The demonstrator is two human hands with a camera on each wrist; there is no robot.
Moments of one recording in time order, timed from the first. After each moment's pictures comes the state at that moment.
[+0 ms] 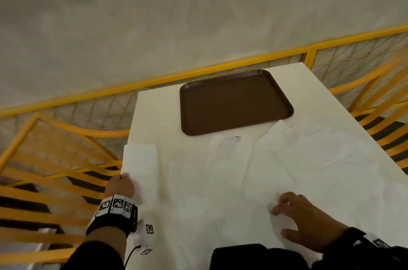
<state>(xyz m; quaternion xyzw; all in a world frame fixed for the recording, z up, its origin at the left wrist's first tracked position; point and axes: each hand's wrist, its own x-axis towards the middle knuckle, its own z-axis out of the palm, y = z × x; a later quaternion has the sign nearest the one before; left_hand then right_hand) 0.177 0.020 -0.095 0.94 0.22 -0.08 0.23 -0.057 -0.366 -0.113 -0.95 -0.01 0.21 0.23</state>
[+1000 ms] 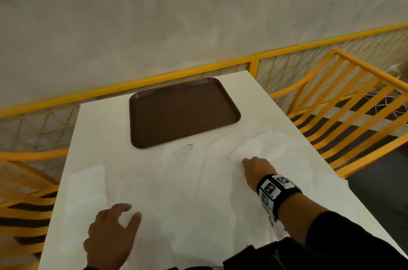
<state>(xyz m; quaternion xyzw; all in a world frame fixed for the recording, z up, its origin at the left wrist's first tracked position) 0.072 -0.073 -0.077 0.97 0.08 -0.15 0.20 0.022 -0.418 -0.096 -0.95 0.24 0.20 0.06</state>
